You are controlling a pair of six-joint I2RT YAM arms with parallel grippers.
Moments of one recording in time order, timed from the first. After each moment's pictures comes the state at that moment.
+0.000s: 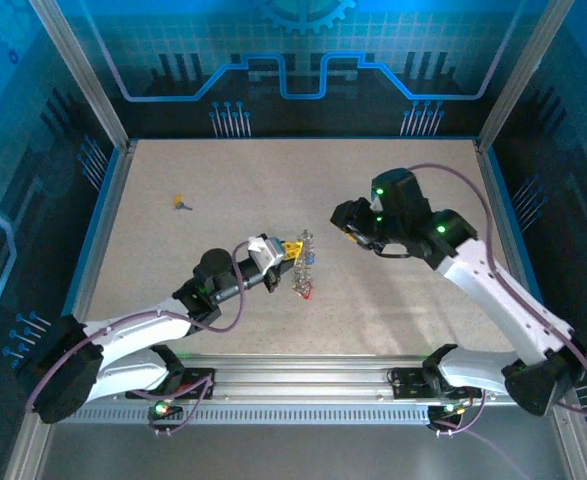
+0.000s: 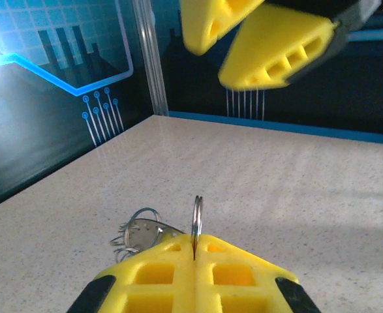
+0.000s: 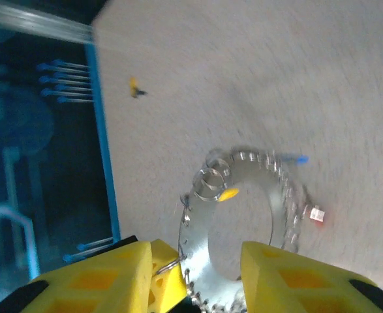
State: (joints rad) left arm -0.70 1.12 0.42 0.68 0.26 0.10; right arm 0.57 1.17 1.25 -0.73 -0.21 0.97
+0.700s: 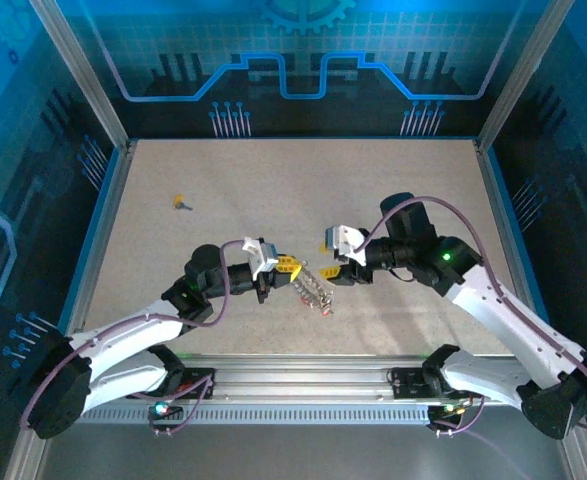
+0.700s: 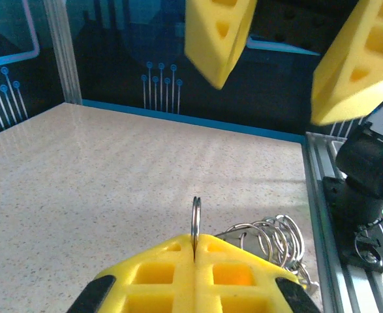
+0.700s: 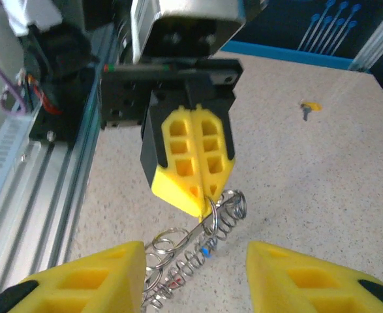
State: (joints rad) left arm -0.64 1.05 0.42 0.55 0.59 0.01; right arm 0.62 1.07 1.05 -0.65 -0.66 -0.69
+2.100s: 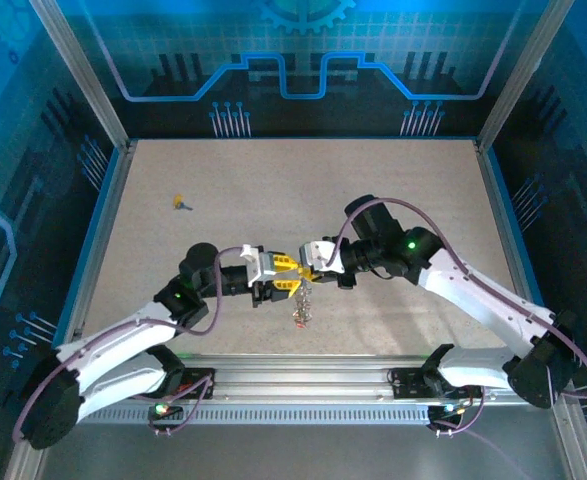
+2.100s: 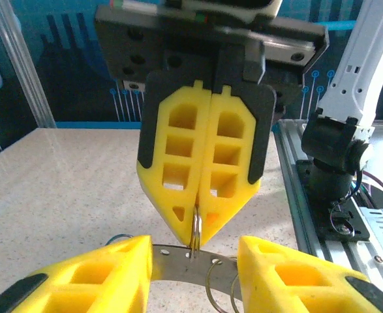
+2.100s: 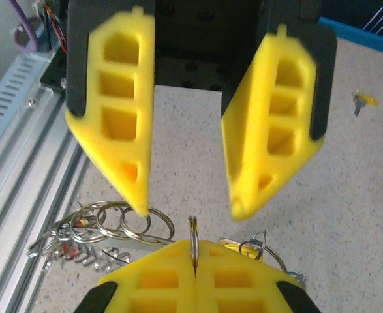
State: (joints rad) left arm -0.63 0.94 0.46 0.39 0.70 0.16; right arm 0.72 1.21 1.08 -0.65 -0.61 -0.82
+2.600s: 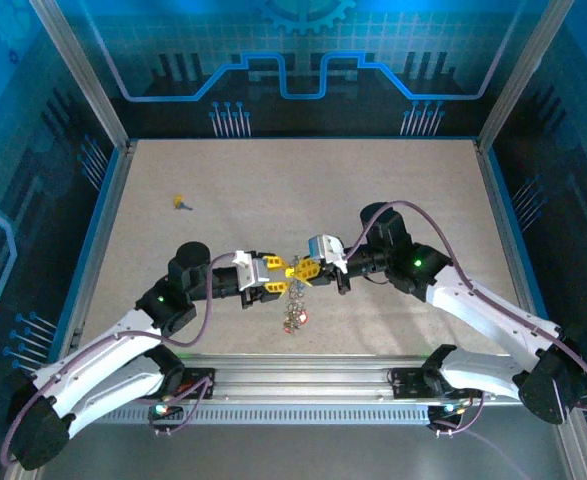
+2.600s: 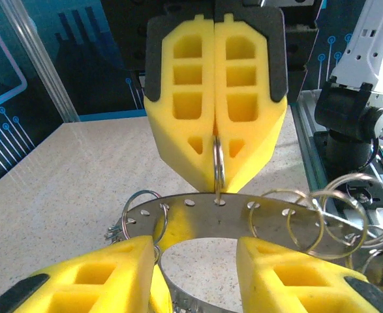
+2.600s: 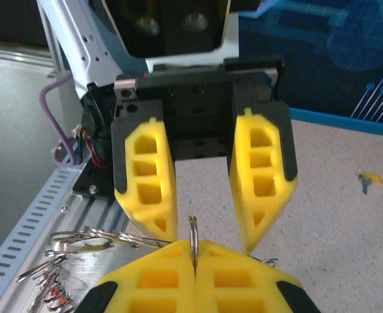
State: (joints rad) left arm -0.62 0.83 0.51 0.14 0.65 0.31; right arm 0.70 1.13 0.90 -0.22 -0.85 -0.50
